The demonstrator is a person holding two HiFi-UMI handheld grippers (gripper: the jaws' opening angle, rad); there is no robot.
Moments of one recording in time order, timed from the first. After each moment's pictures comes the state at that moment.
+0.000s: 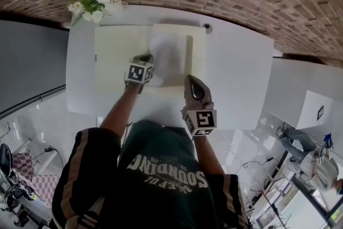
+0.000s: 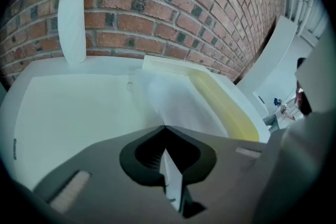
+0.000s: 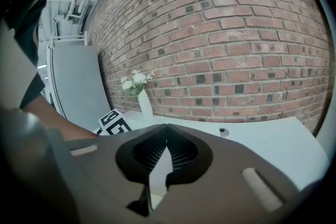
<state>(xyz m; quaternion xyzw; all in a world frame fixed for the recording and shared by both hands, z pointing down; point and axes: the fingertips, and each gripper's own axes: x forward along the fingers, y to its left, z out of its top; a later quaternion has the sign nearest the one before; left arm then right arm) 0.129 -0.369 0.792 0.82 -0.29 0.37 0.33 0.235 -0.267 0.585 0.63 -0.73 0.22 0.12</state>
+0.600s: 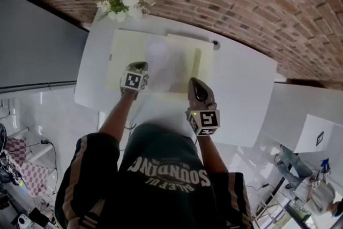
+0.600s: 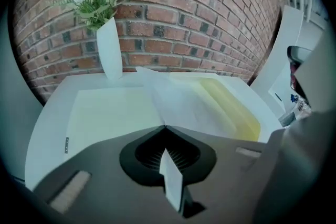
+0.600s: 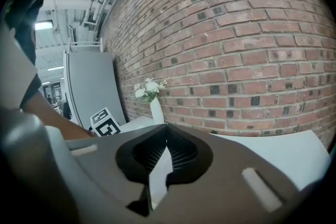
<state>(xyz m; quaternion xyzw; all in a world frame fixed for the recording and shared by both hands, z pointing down) 0.052 -0.372 0.747 0.80 -0.38 0.38 0.28 0.226 -0.275 0.554 0.58 -0.79 0.19 0.10</state>
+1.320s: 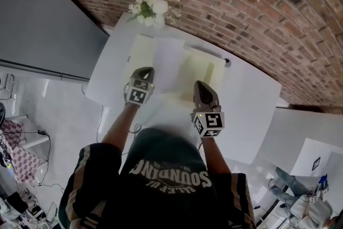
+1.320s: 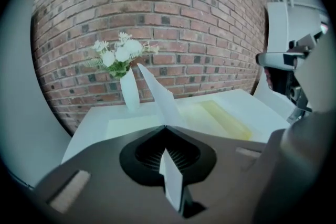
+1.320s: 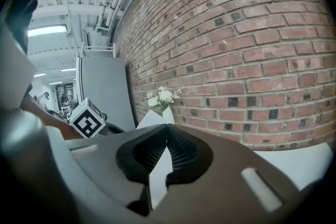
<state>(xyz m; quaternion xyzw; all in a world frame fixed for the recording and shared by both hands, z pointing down) 0.016 -0.359 0.637 0.83 -0.44 0.30 0.17 0.189 -0.288 0.522 0.54 -0.83 0.15 0.08</state>
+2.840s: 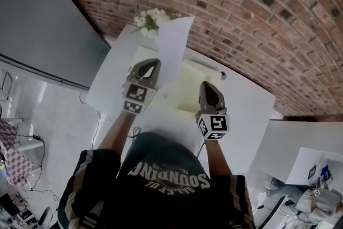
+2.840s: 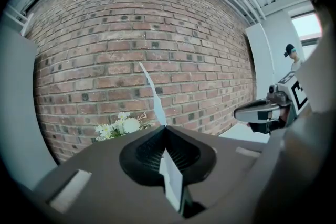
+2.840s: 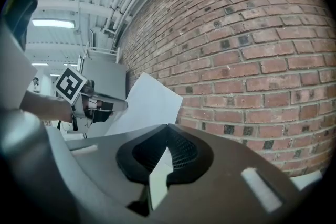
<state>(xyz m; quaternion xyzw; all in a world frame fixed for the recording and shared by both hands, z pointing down) 0.047 -0.380 0.438 0.88 -0.45 0.14 0.02 0.204 -0.312 0.456 0.55 -0.83 0.07 0.07</state>
